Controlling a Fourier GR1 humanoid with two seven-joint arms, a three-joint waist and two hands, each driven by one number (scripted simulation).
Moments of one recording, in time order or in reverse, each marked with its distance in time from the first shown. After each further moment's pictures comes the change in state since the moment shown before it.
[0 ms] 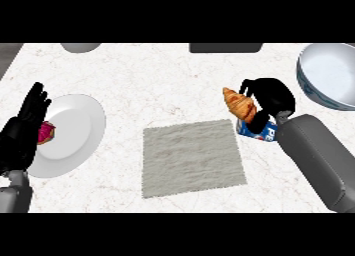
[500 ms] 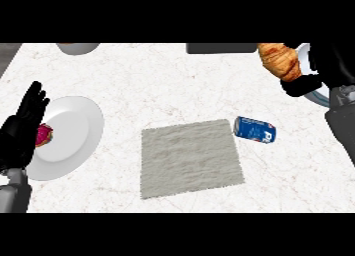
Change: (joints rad) left arm -0.012 0.003 0.011 0.010 -0.003 0.000 0.013; right arm -0.002 -0.159 -0.226 -0.343 -0.042 -0.104 0.125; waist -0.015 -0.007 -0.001
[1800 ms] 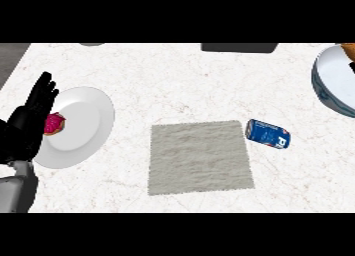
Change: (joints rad) left arm -0.056 -0.023 -0.012 -0.014 -0.015 -0.044 0.014; right arm -0.187 -0.152 -0.433 0.780 -0.097 -0.145 -0.576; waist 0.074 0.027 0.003
